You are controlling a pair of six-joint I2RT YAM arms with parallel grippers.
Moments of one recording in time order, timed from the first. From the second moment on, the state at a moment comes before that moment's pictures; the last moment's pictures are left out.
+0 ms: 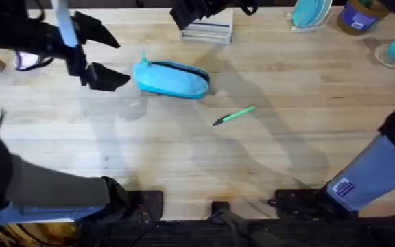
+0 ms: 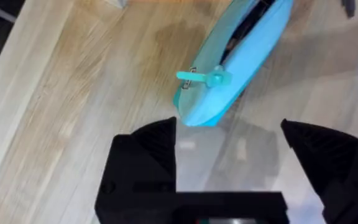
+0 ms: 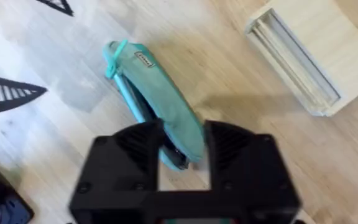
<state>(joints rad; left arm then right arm) 0.40 1.64 1.35 -1.17 0.80 1.54 0.56 1.93 1.98 -0.99 -0.20 -0.11</state>
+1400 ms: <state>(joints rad) 0.45 1.37 1.35 -1.40 0.77 1.54 0.70 2.10 1.98 -1.02 -0.19 -0.43</state>
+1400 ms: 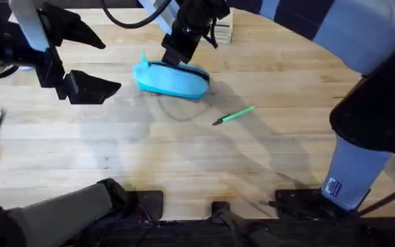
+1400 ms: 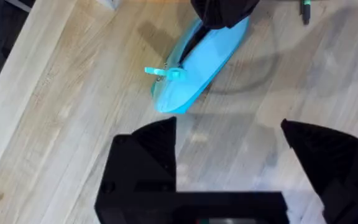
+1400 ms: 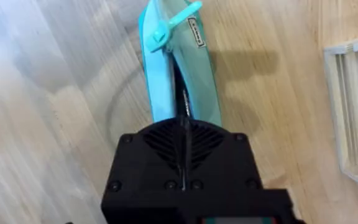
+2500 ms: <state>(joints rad) 0.45 1.37 1.35 -1.40 0.77 1.54 0.70 2.23 1.98 -0.99 -0.23 -0.43</state>
